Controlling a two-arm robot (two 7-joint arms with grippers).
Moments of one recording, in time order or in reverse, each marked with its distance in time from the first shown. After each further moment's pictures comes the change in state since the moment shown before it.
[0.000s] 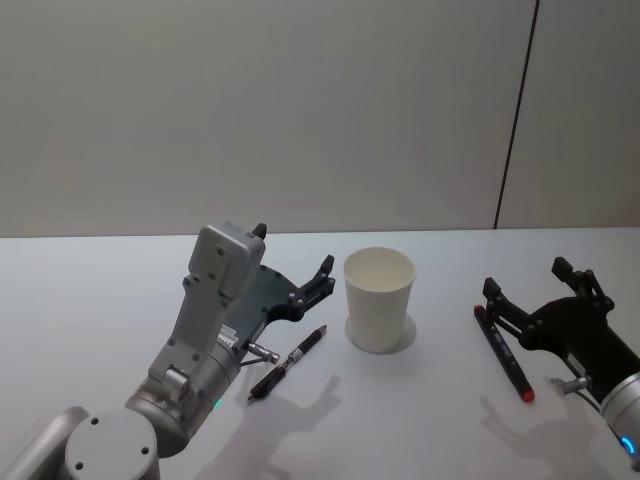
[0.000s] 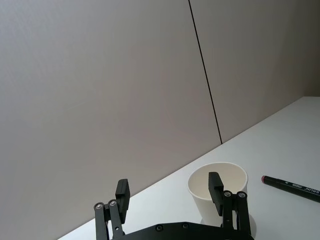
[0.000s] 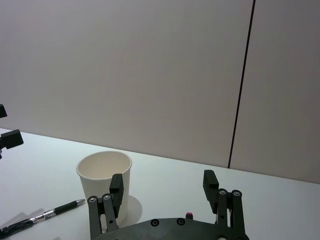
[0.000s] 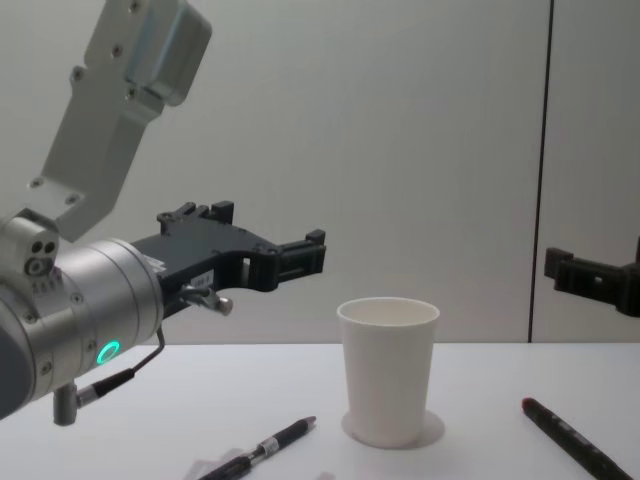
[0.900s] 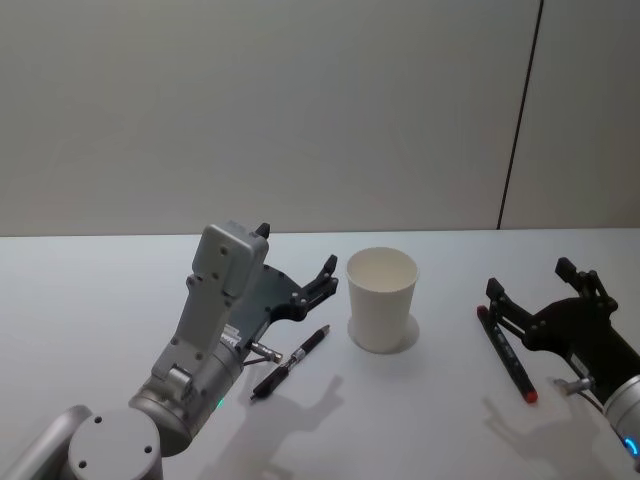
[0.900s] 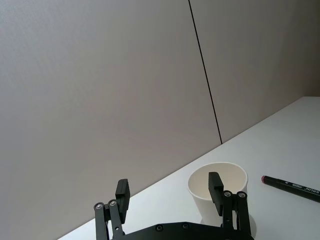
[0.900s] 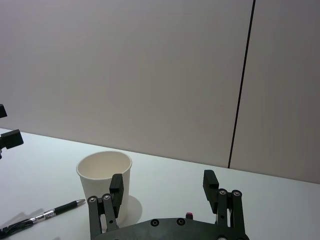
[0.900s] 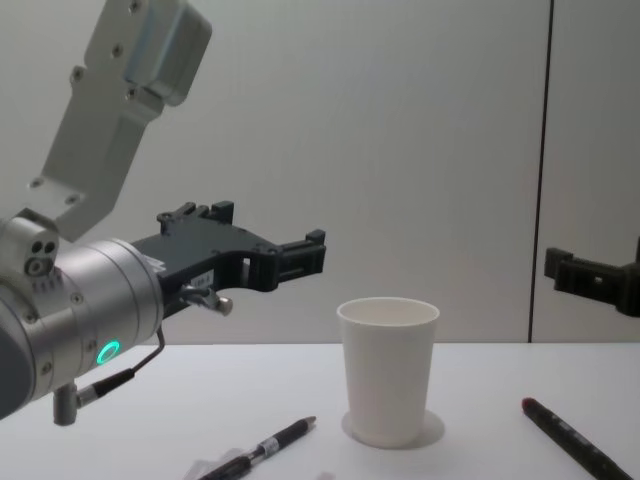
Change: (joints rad) left arm 0.000 0.000 0.000 0.000 0.000 0.000 0.000; right arm 0.000 0.000 0.000 0.000 0.000 0.000 0.000
